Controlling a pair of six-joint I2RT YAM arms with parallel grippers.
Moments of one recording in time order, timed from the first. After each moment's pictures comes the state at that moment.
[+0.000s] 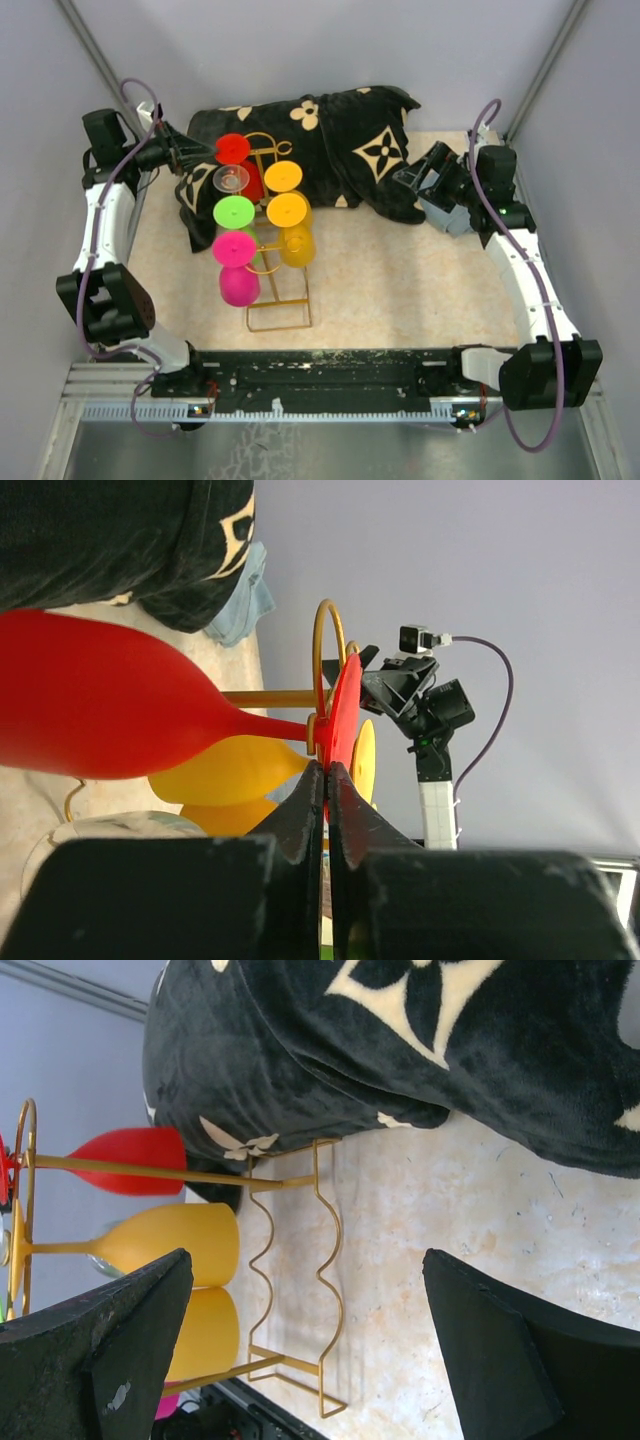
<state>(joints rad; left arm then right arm) 0.22 1.59 1.50 -0.28 1.22 -0.99 0.06 1.19 1.14 -0.38 -0.48 0.68</state>
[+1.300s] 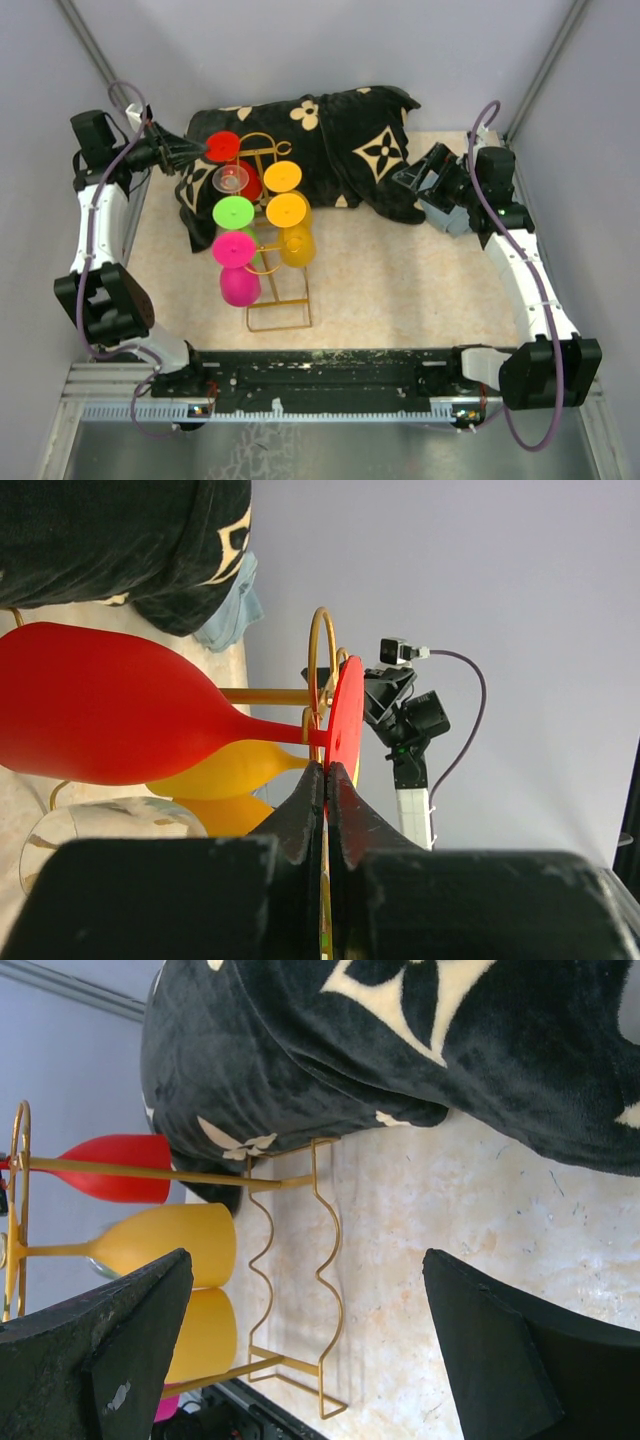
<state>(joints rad) 0.27 1.59 1.52 -0.28 1.24 -1.05 0.06 1.19 1.13 -0.36 -0.48 0.69</state>
